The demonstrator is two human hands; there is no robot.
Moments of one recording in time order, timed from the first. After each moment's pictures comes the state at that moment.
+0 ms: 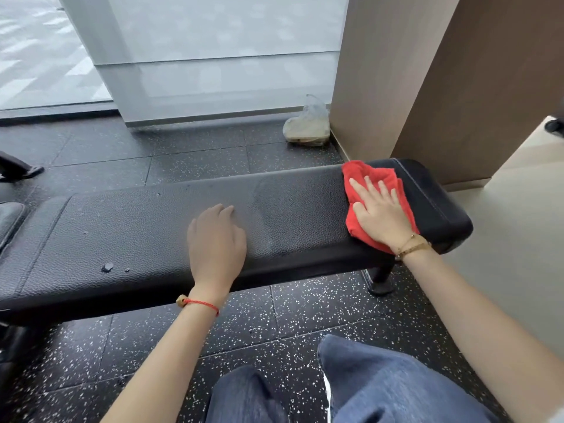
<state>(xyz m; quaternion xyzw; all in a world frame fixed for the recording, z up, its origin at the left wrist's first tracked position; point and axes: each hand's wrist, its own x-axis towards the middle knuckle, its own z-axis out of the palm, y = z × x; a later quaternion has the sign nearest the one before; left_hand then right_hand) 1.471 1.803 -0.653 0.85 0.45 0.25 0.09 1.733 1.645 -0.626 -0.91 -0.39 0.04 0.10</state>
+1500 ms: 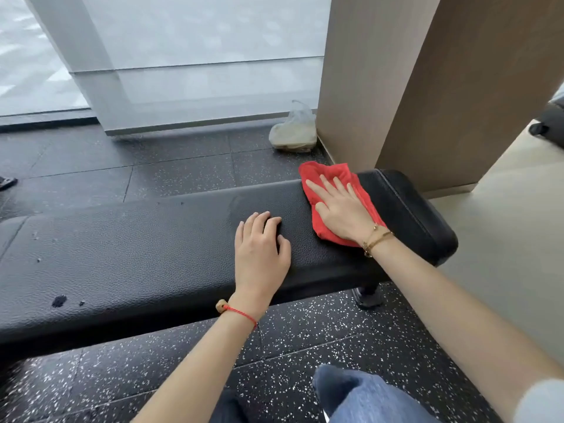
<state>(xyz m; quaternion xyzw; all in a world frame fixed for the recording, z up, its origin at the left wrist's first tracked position) 1.569 1.749 -0.648 0.89 0.36 0.23 0.15 1.763 1.689 -0.628 -0.87 -0.48 0.07 0.11</state>
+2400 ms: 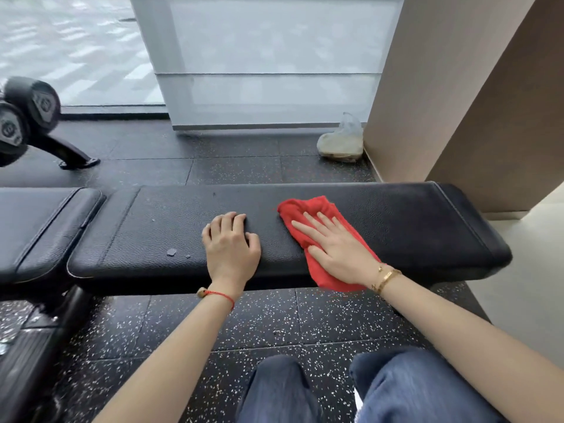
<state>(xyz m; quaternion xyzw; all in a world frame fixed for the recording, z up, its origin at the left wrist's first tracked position) 1.421 1.830 -0.654 0.83 0.50 0.26 0.05 1.610 1.699 -0.625 -0.74 -0.66 0.08 0.10</state>
